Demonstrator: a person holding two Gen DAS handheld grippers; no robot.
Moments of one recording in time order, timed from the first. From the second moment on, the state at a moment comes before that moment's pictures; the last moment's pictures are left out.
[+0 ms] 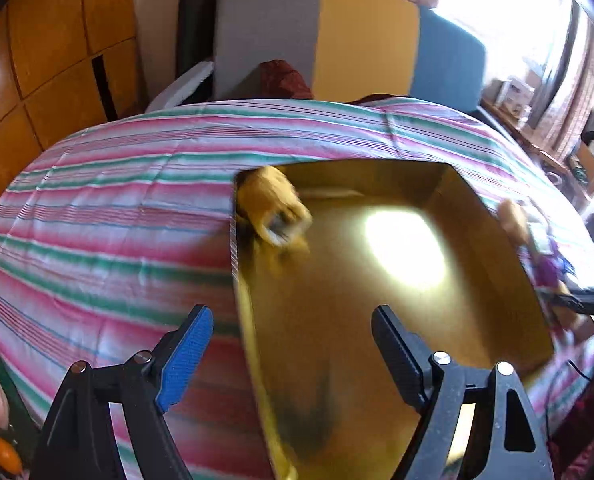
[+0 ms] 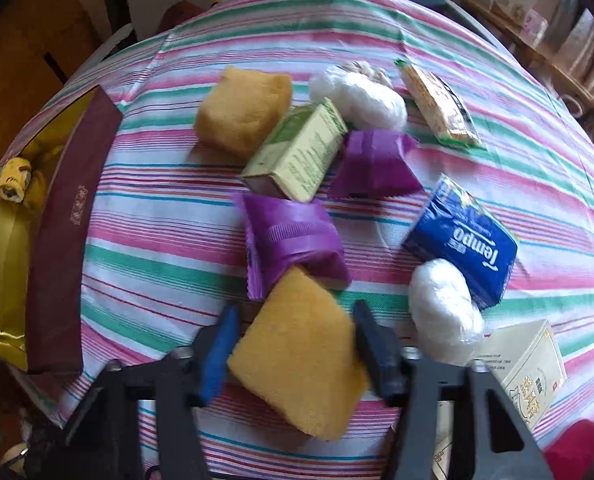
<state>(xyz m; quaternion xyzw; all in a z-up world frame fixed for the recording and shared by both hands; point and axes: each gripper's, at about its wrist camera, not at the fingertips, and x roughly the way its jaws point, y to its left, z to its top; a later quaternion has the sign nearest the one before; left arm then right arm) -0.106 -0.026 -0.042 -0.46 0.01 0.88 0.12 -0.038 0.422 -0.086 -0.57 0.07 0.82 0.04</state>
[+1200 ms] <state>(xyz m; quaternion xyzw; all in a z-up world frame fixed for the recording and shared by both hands) -0.034 -0.068 -0.042 -0.43 0.02 0.90 0.05 -0.168 0.109 -0.070 -0.56 0.12 0.80 -0.19</state>
